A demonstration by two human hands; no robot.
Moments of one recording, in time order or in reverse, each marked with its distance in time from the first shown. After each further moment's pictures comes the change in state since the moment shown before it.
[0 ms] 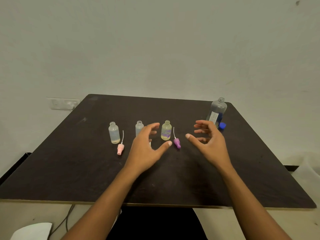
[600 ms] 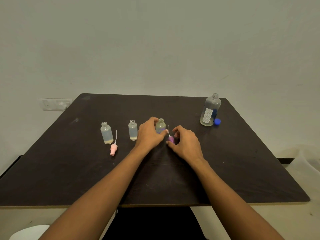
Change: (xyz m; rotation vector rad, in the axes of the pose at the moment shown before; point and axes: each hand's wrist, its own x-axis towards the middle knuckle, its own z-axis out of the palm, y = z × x) left_hand 0.082 -0.027 0.053 0.300 -0.011 -0.133; right_hand 0.024 0.042 0.062 -0.599 -0.114 -0.018
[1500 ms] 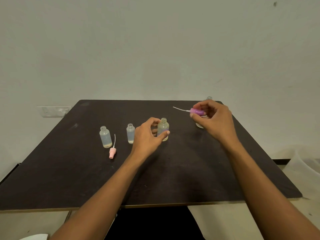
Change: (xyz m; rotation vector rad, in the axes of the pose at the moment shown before) left_hand -0.044 0.034 -0.033 -0.284 0.047 0.090; right_hand -0.003 -0.019 -0.148 0.485 0.254 -0.028
